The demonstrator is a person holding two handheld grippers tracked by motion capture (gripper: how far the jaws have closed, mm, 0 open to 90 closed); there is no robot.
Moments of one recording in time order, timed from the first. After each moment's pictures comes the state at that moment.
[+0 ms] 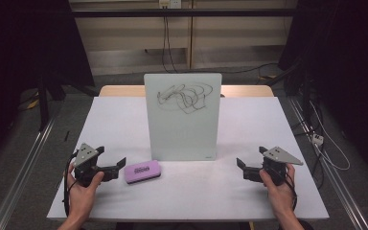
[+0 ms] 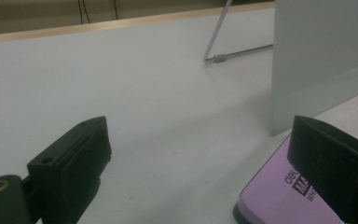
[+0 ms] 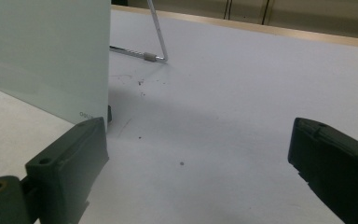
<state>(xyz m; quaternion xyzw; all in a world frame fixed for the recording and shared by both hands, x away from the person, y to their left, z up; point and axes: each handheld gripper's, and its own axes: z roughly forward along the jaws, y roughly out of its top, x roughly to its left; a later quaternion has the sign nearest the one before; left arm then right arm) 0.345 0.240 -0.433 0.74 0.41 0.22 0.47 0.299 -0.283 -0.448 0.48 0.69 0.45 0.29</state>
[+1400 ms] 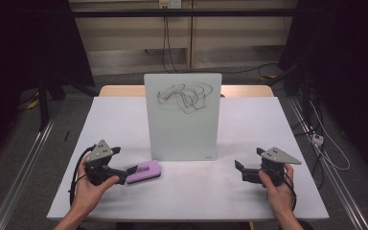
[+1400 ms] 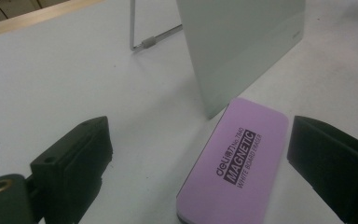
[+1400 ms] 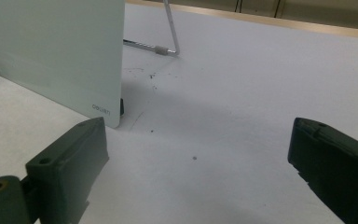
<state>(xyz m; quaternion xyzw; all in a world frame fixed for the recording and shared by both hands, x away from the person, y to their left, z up) 0.352 0.215 -0.416 0.83 0.30 0.15 0.44 0.299 -0.280 -0.449 0.48 0.70 0.45 0.27</state>
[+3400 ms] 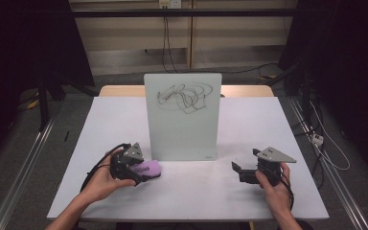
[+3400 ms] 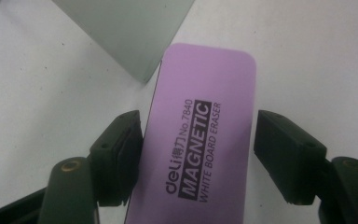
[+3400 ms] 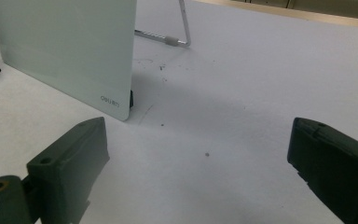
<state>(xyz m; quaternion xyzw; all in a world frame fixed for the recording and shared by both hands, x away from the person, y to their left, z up) 0.376 0.157 -0.430 0.94 0.17 0.04 0.28 0.302 -0.274 -0.452 0.47 0.72 0.44 0.25</state>
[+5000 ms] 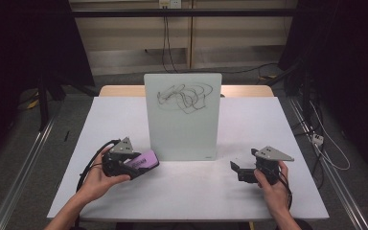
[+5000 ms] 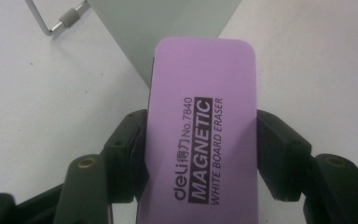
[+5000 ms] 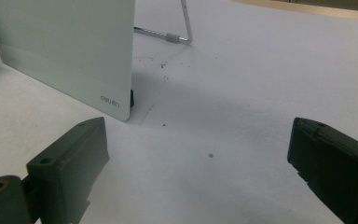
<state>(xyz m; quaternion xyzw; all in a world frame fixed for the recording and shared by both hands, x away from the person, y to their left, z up) 0.377 0.178 -0.419 0.90 0.20 0.06 0.37 0.306 -0.271 -0.454 0.47 0.72 0.44 0.24</state>
